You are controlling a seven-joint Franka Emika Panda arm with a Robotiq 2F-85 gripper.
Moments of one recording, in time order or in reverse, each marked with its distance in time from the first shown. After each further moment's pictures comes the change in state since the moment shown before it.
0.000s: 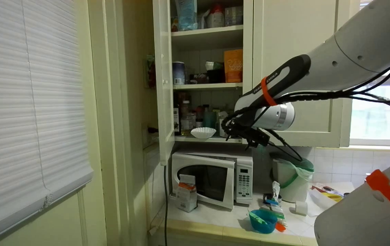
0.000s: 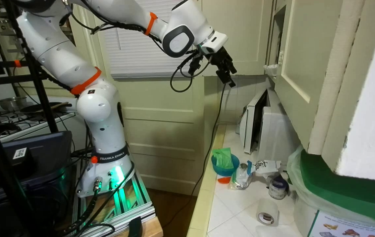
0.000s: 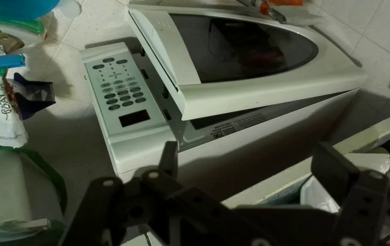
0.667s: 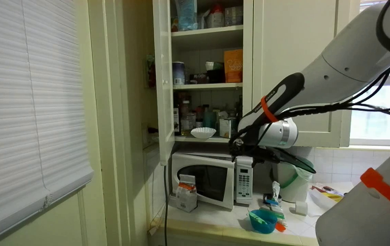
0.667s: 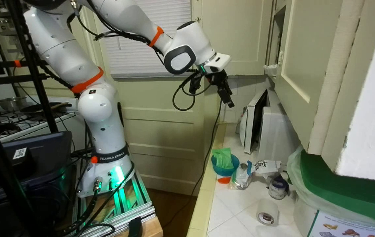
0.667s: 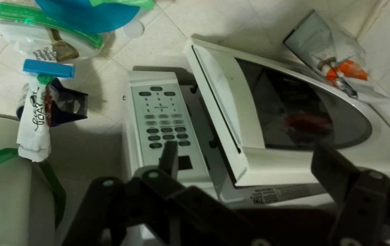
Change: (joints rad) arm 0.033 0.093 -0.078 -0.087 -0.045 0.067 -0.238
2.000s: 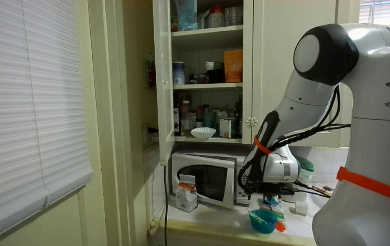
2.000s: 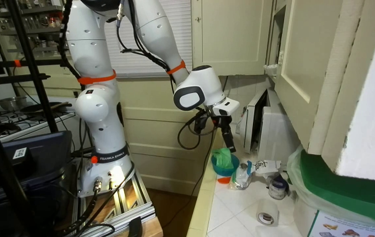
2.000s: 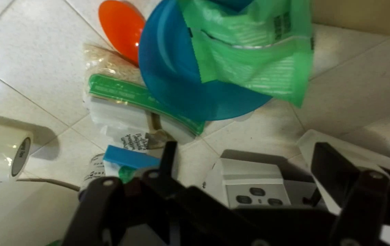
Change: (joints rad) arm -0.086 0.430 -0.040 0.000 -0.072 0.222 -0.151
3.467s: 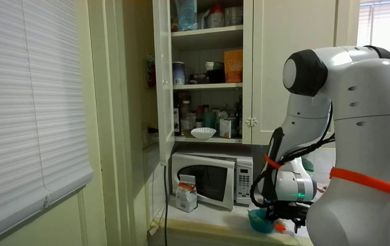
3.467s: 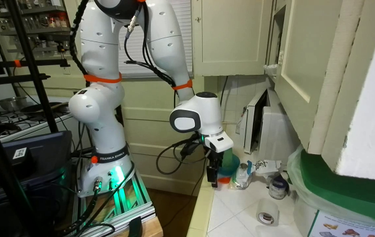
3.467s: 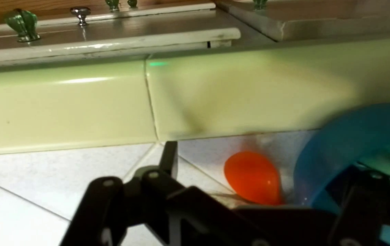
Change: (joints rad) arm -0.208 0.210 0.035 -0.003 -0.013 -0.034 0.098
